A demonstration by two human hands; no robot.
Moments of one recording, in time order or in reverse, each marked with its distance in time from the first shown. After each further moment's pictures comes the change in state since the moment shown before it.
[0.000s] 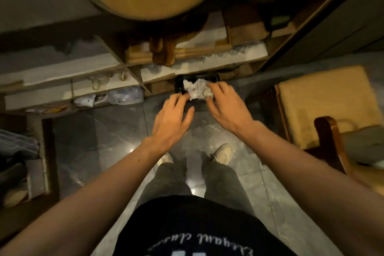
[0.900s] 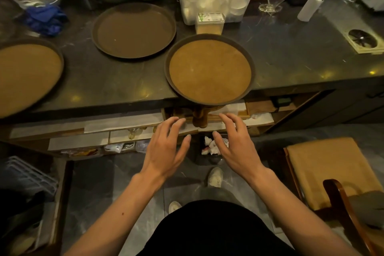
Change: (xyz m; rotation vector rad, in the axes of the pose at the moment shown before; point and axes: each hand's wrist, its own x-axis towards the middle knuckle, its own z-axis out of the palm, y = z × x) left_hand -0.023 -0.037 -0.230 -0.009 0.306 0.152; right_hand 0.025 -0.192 -0.086 0.113 0.245 -0.055
